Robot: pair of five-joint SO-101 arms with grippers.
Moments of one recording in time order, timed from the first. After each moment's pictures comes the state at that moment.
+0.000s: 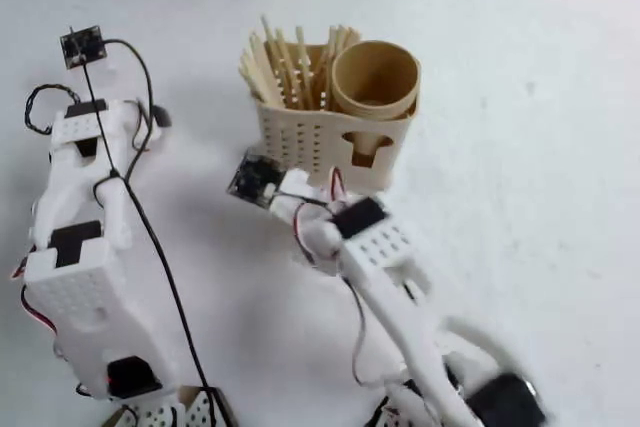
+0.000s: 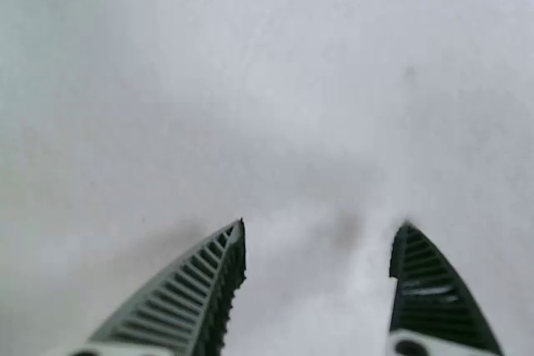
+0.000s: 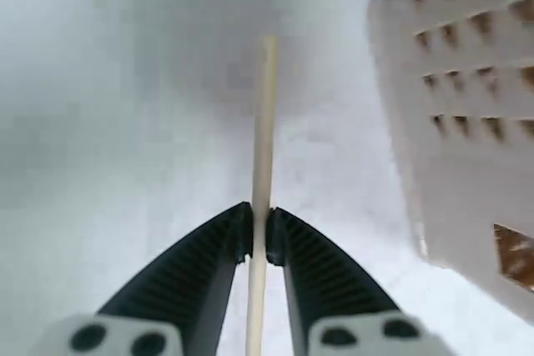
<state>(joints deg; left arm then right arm) -21.5 27.4 1.8 43.9 8.5 -36.4 -27.7 42.4 57.9 34.9</state>
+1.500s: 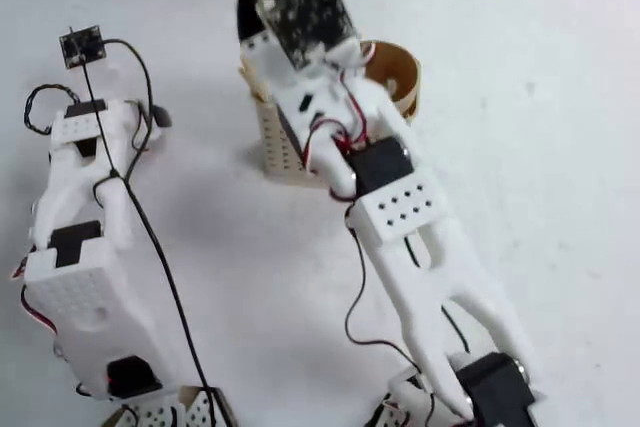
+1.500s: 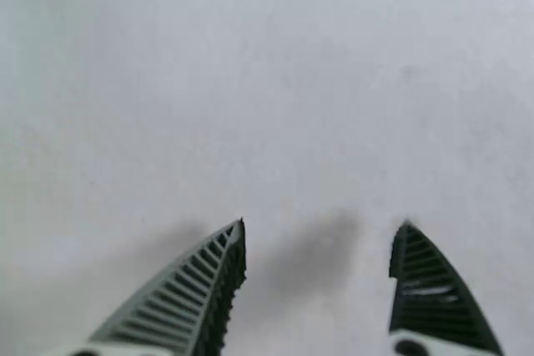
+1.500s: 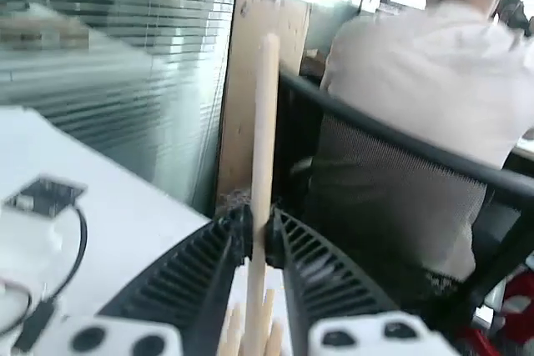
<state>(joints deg) -21.5 27.4 1.8 43.9 8.5 -31.4 -18.2 17.1 12.4 15.0</state>
